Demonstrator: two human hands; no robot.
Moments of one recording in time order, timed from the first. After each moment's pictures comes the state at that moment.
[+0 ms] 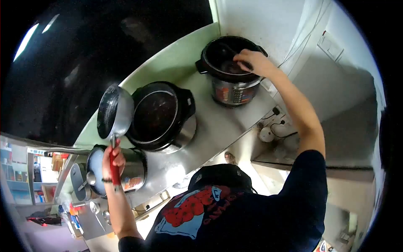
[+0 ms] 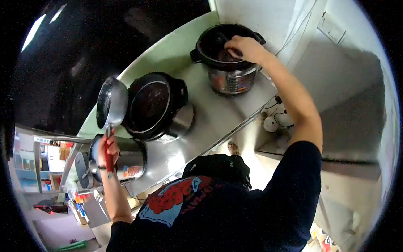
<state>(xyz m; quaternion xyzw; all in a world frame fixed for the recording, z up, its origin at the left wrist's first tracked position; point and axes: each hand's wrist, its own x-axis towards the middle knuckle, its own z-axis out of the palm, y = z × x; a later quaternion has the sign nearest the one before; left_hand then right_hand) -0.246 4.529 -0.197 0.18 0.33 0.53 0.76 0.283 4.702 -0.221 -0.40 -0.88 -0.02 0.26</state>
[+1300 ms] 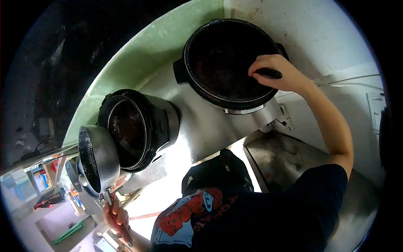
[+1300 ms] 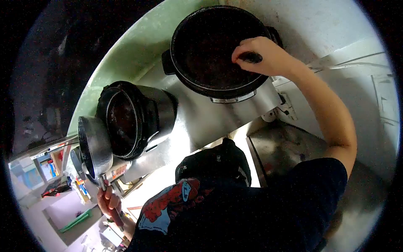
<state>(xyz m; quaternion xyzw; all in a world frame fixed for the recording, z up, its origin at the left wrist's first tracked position) -0.123 4.490 -0.162 0.07 0.43 0.63 0.64 0.340 4.802 -0.245 -0.33 -0.89 0.25 0.20</state>
